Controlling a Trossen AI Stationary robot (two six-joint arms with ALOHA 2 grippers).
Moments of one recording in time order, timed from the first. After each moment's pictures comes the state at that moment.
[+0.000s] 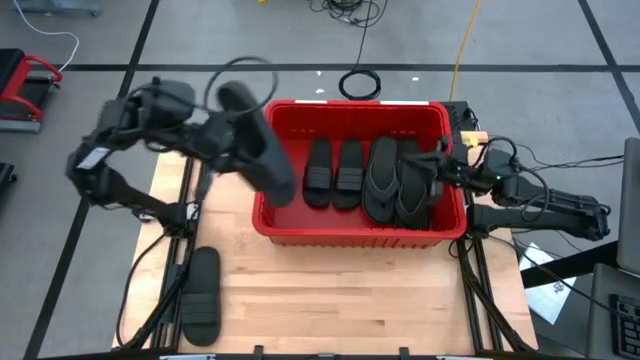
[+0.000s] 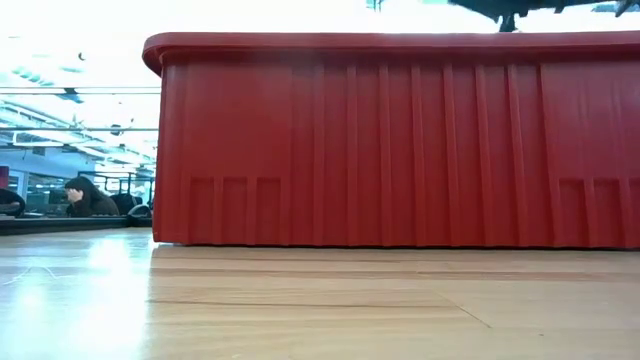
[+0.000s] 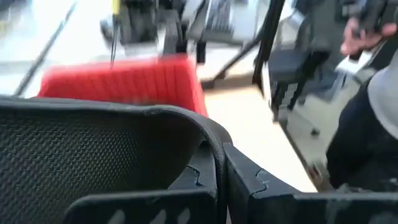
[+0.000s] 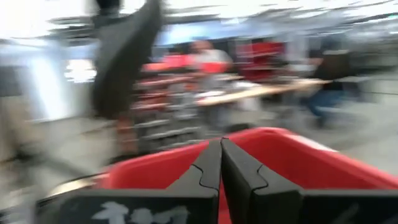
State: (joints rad) left arm 0.17 1.32 2.01 -1.16 0.36 0.15; right arm -0.25 0.55 0.59 0.09 0.04 0.16
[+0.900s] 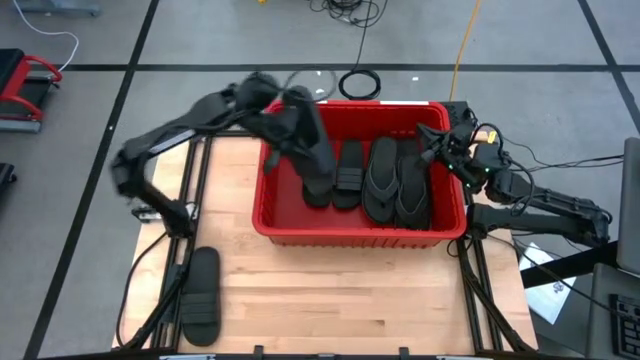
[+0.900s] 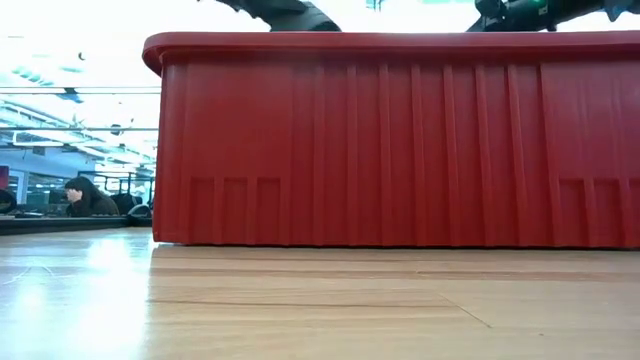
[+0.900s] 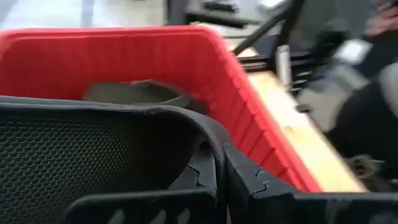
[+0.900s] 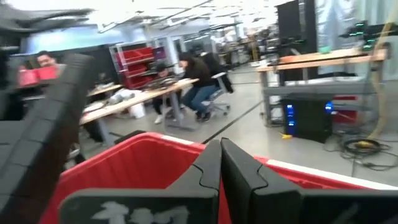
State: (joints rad) left arm 0.51 1.55 1.66 -0.78 0.77 0.37; right arm -0.37 0.60 0.59 0.08 0.48 0.20
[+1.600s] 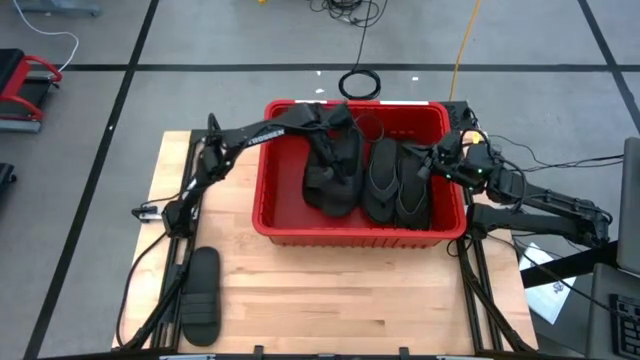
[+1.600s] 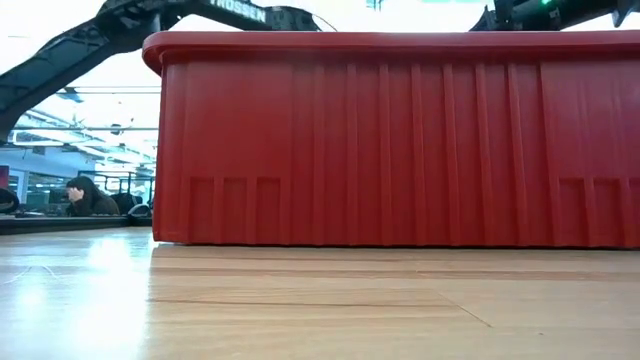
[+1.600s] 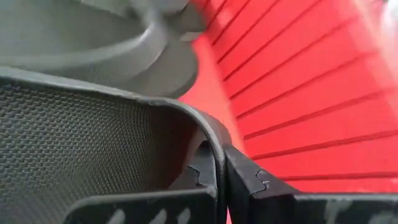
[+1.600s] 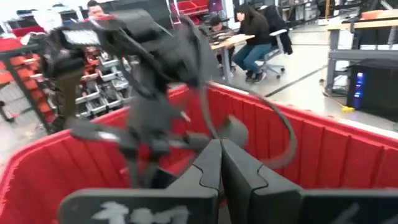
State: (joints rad) left arm 0.43 2.28 2.23 -1.18 0.80 0.50; right arm -0.37 0.59 0.59 -0.09 0.19 0.22
